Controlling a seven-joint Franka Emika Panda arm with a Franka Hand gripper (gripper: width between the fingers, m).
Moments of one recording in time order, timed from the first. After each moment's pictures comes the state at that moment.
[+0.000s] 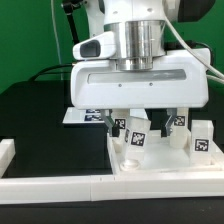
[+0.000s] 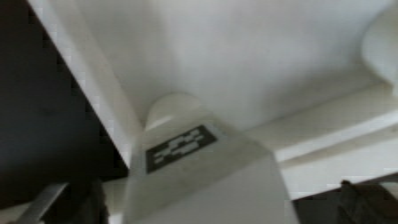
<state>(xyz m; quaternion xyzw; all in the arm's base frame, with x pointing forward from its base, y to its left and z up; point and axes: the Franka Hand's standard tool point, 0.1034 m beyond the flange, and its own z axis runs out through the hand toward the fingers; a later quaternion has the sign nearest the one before) 0.616 0.019 0.074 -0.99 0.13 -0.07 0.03</state>
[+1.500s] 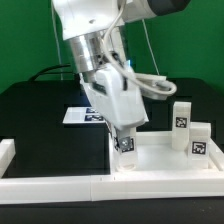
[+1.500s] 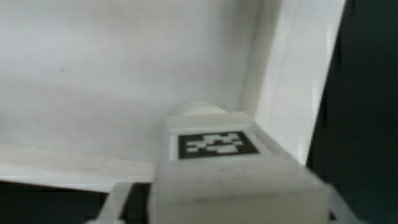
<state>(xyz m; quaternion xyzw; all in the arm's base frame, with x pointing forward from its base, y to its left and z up) 0.624 -0.011 0.065 -0.75 0.65 0.01 0.12</state>
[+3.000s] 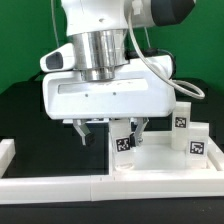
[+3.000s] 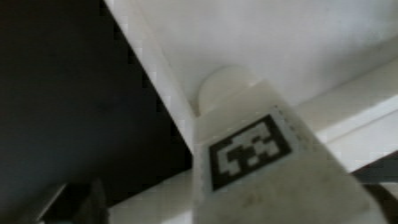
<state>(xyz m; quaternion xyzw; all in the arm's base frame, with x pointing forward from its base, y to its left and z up) 0.621 -0.020 0.063 -0.98 0.19 -0.07 0.05</state>
